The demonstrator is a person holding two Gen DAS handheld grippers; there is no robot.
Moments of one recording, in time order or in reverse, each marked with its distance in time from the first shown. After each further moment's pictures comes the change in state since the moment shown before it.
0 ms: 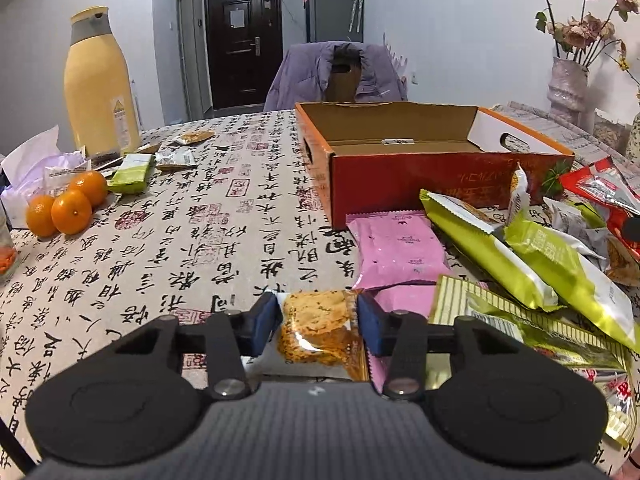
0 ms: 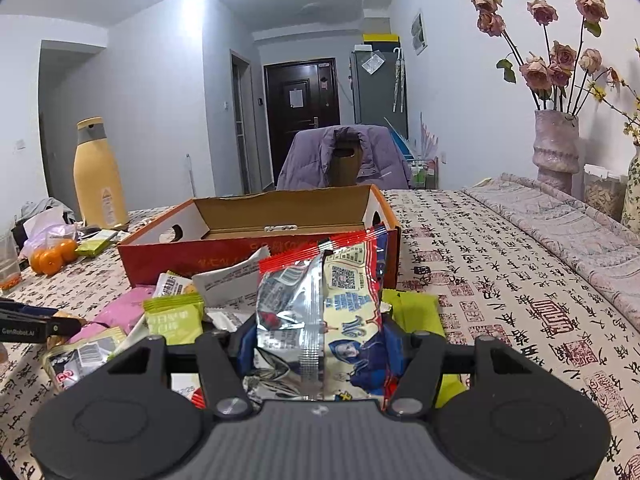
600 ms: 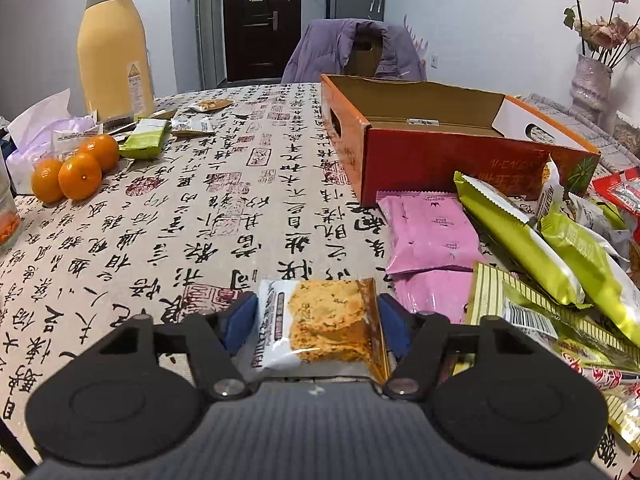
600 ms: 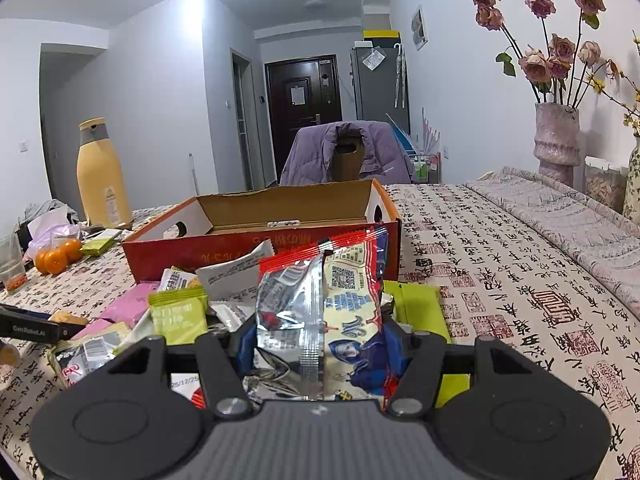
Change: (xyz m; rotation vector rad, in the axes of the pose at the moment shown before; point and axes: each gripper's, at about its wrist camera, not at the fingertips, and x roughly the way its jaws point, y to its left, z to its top) left arm 0.015 0.019 -0.002 -0.061 0.077 0.021; right arm -0.002 -0.003 -0.004 0.014 0.010 0.013
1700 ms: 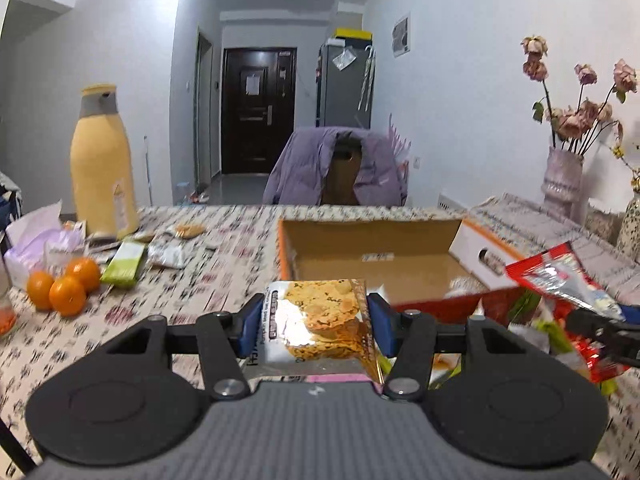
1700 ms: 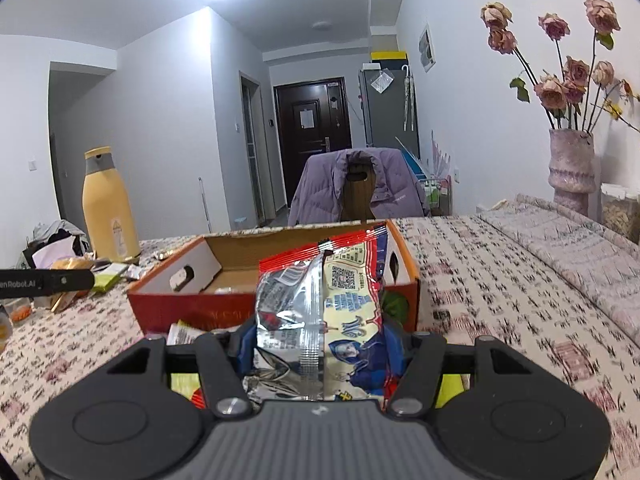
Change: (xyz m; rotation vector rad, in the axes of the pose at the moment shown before) left arm -0.052 -0.060 0.065 -0.018 -0.318 -0.026; right arm 0.019 0.004 0.039 0.000 -0.081 0.036
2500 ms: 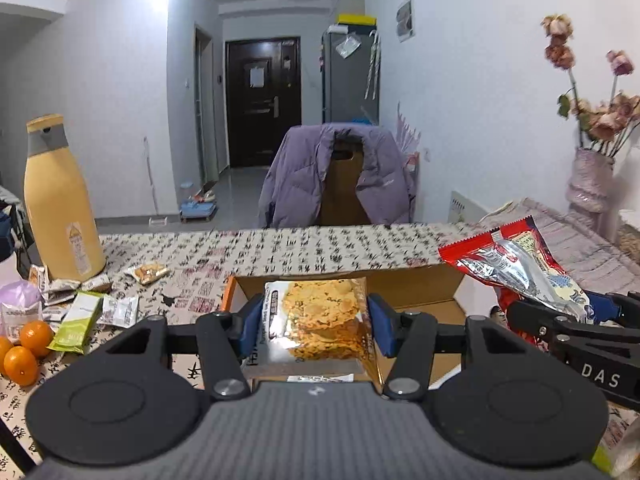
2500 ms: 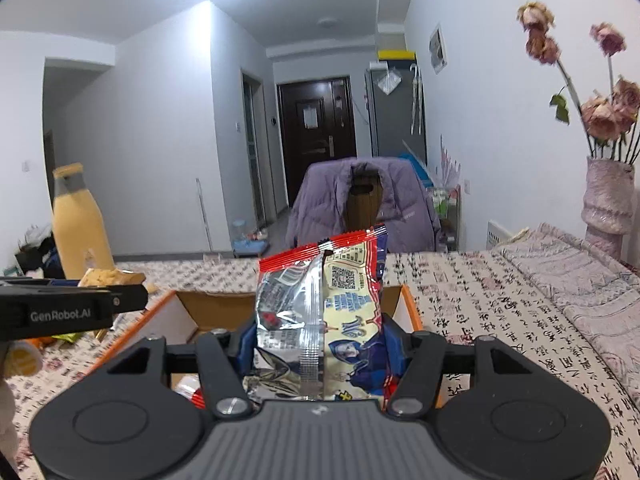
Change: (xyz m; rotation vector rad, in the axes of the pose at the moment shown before) left arm 0.115 -0.065 0.079 0.026 0.066 0.065; right arm 0.115 -0.007 0.088 -0.022 0.032 0.000
